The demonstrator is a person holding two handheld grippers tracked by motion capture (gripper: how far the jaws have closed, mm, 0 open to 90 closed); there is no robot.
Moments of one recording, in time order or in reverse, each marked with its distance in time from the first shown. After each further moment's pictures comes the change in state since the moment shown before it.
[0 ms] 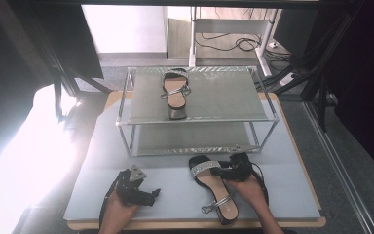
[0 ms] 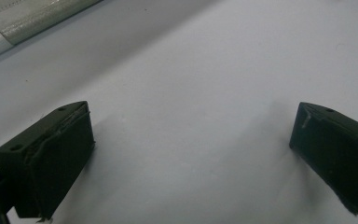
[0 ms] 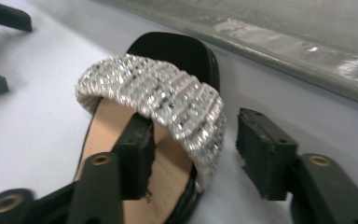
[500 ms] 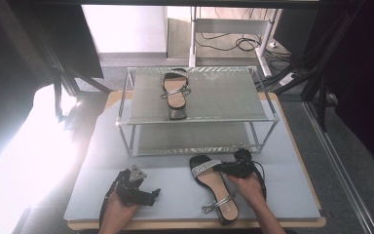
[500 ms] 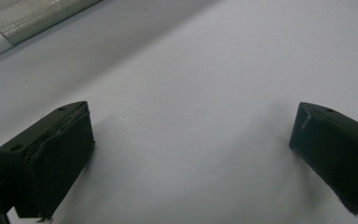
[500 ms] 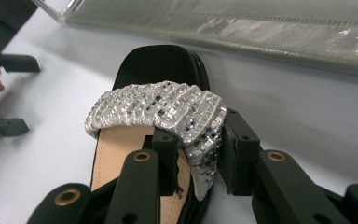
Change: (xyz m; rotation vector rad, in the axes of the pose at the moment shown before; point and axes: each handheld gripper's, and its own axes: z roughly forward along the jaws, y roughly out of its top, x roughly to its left) left arm 0.000 0.000 0.000 -0.001 0.000 -0.001; right arm -0.010 0.001 -0.003 -0.012 0.027 0.232
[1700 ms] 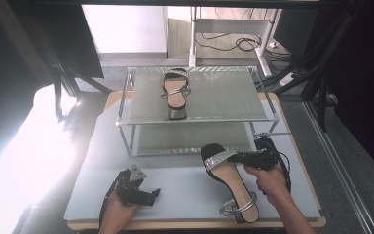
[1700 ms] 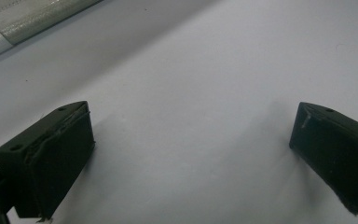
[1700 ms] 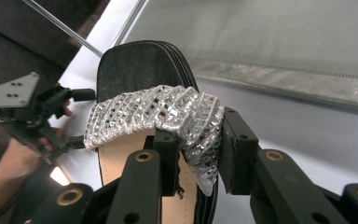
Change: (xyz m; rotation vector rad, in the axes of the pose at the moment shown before) left arm 0.000 0.000 0.000 0.002 0.000 0.003; right arm 0.025 0.036 -0.086 -0.032 0.024 0.071
